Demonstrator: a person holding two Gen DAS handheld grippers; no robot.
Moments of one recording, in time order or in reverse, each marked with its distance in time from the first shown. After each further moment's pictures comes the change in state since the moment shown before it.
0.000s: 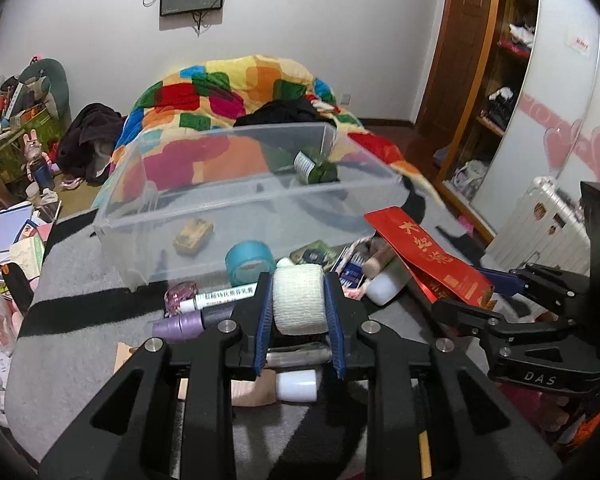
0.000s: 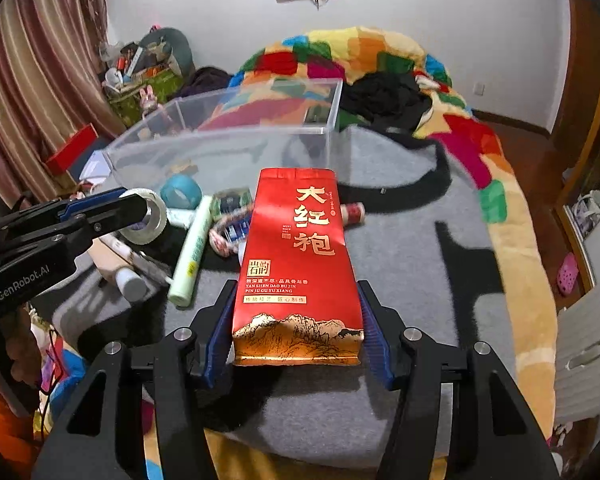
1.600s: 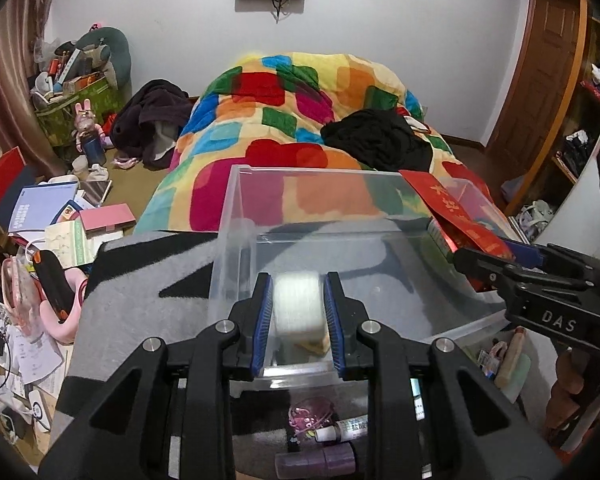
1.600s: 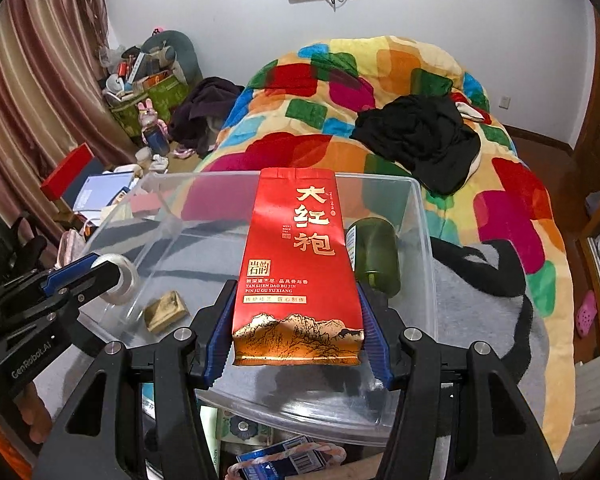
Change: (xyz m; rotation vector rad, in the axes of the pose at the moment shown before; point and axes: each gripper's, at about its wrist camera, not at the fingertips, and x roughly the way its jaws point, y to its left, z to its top) left arm 0.059 0.101 0.061 -0.165 0.027 0.199; right arm 0.106 0.022 0.138 -0.015 0.022 0.039
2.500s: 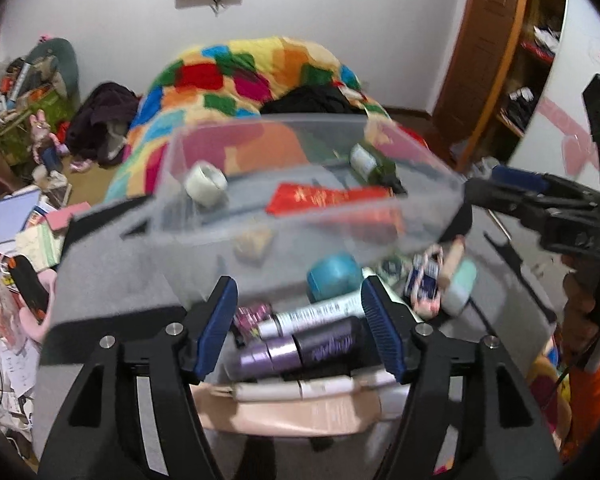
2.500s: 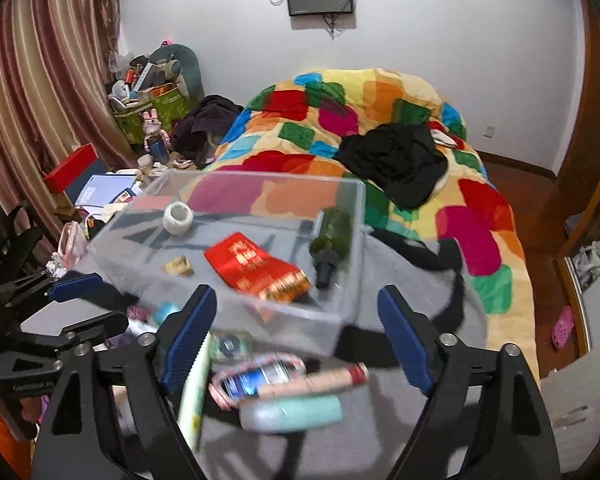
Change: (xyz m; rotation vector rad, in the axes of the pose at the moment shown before) left arm -0.033 -0.023 -0.055 0.139 0.071 -0.171; right arm -0.081 -0.011 -0.044 -0.046 -0.091 -0.055
